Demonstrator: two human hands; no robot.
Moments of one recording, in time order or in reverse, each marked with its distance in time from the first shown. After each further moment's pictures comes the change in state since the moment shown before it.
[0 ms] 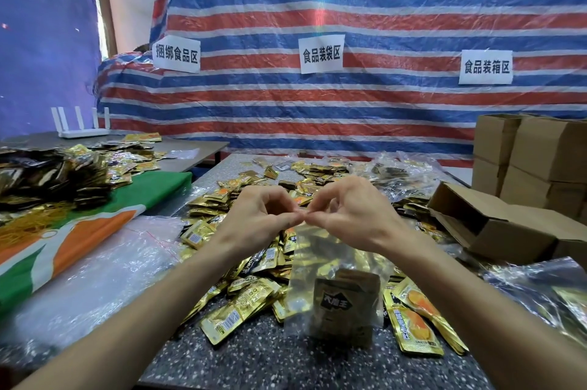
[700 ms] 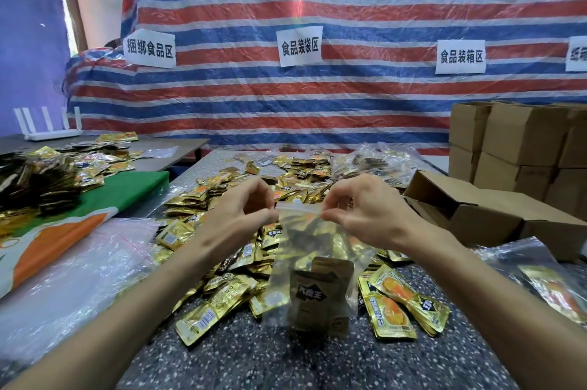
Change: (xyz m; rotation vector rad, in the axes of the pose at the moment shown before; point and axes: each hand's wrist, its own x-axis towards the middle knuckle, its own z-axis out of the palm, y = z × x) left_hand 0.002 -0.005 0.017 -0.040 -0.074 0.012; right_hand -0.027 0.044 -0.027 -0.064 -0.009 0.035
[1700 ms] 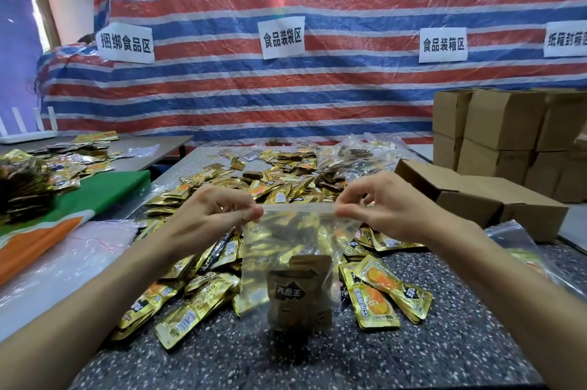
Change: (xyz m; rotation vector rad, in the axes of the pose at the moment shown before) left_hand 0.009 -0.005 -0.011 0.188 -0.175 0.113; right_hand -0.023 0.050 -0.021 0.121 -0.082 -0.018
